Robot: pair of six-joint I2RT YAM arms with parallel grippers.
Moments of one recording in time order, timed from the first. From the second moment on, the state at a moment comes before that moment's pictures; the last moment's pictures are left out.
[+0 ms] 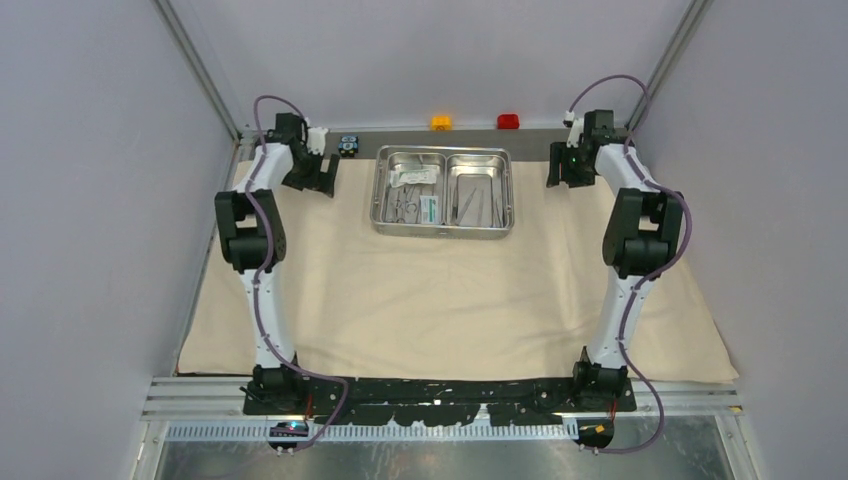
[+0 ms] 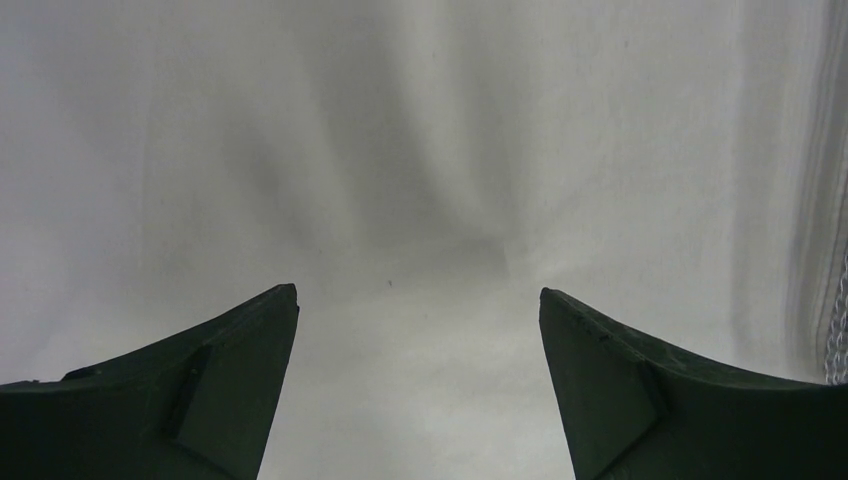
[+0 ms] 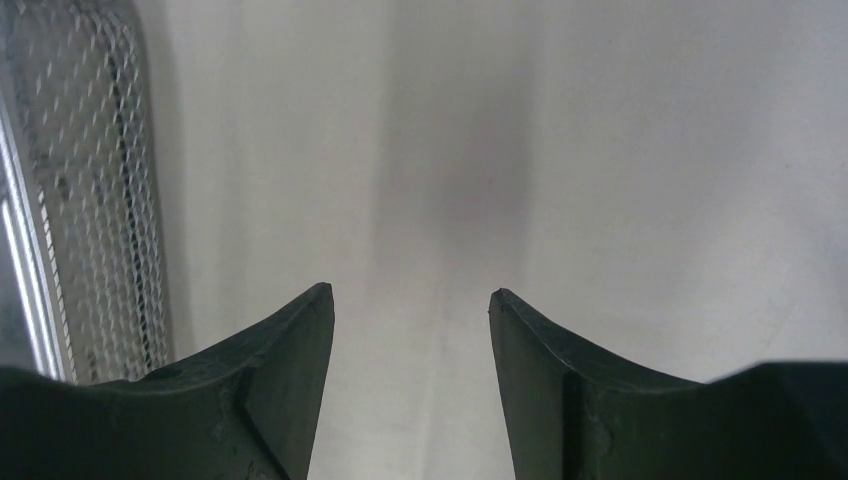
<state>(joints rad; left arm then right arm) 0.05 2.24 1.89 -0.75 0.19 0.28 -0.09 2.07 1.68 -0.61 -0.20 -0.10</state>
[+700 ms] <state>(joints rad) 0.01 2.45 2.17 -0.84 0.12 0.16 -0.06 2.38 2.00 -0.64 -0.06 0.00</state>
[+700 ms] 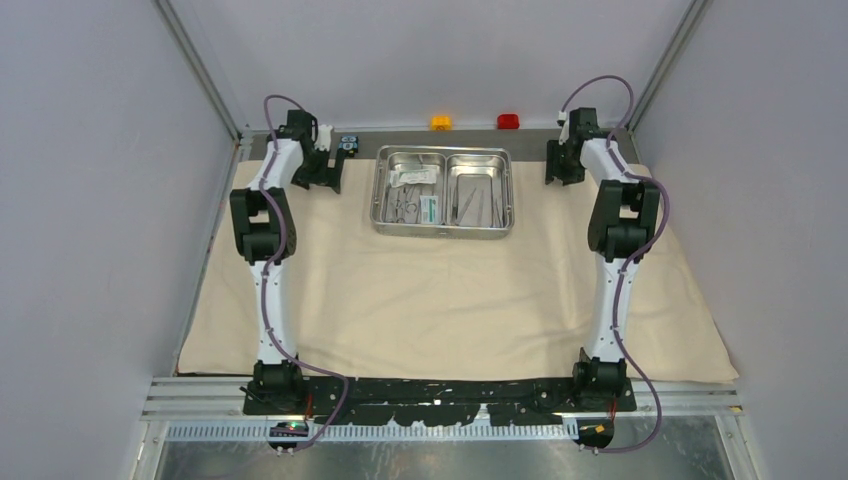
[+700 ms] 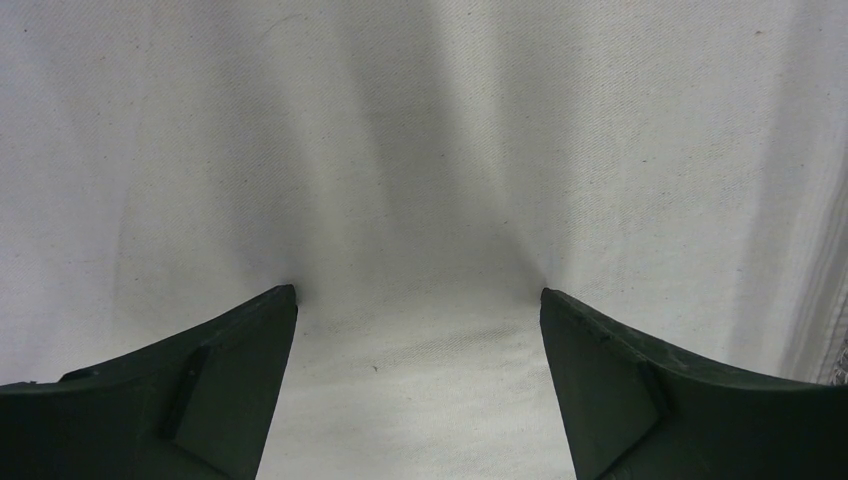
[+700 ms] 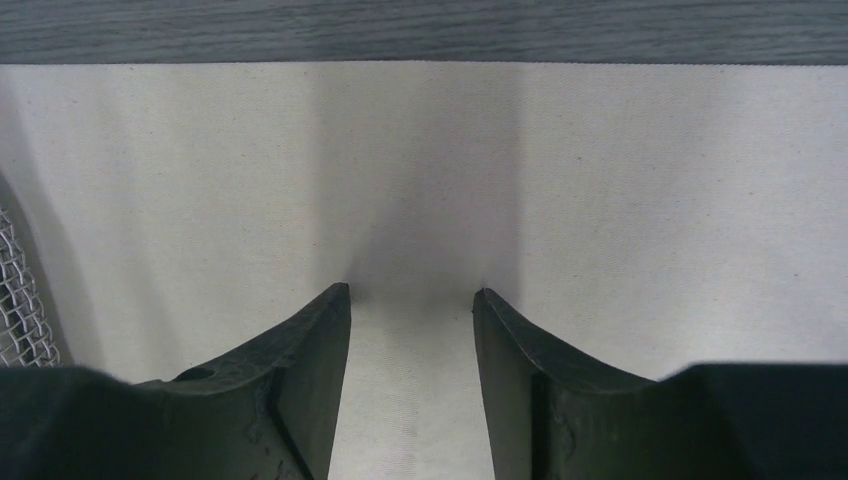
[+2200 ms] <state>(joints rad) 0.02 2.52 2.31 -0.96 0.12 0.13 -0.06 2.49 2.22 -0.82 -0.04 -0.02</state>
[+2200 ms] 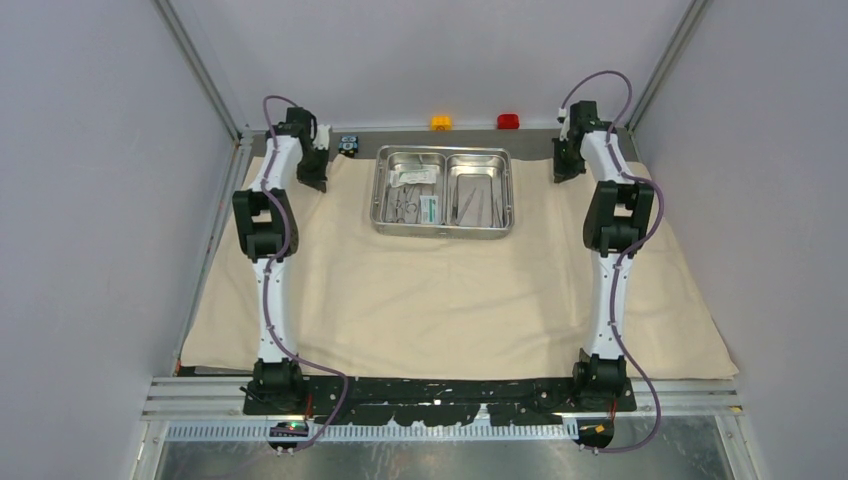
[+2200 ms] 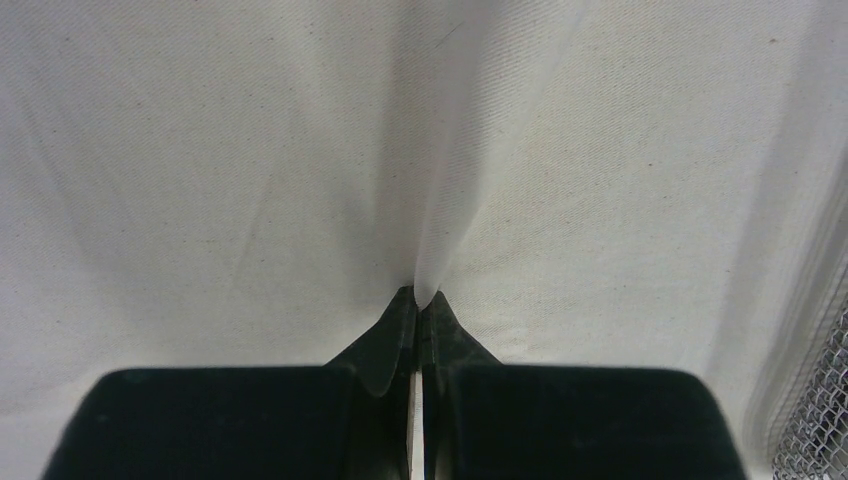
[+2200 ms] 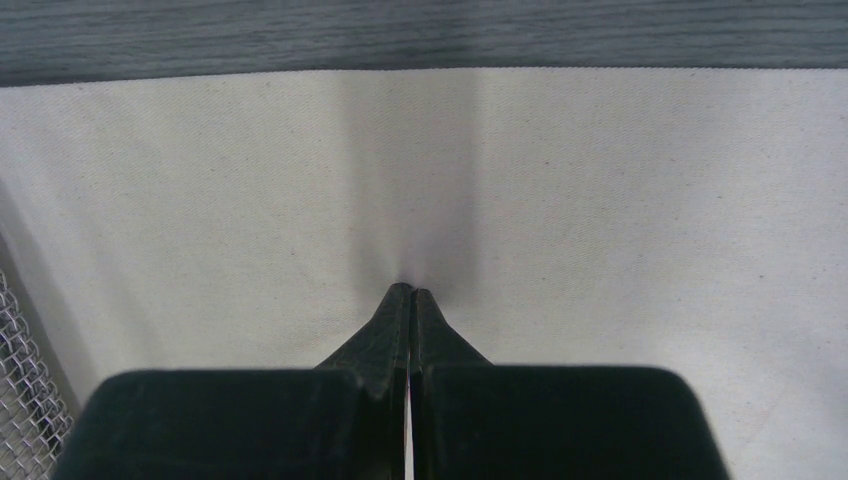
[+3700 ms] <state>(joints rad) 0.05 2.66 2.58 -1.11 0.13 0.11 -0.04 2.60 2.43 -0.92 0.02 -0.03</state>
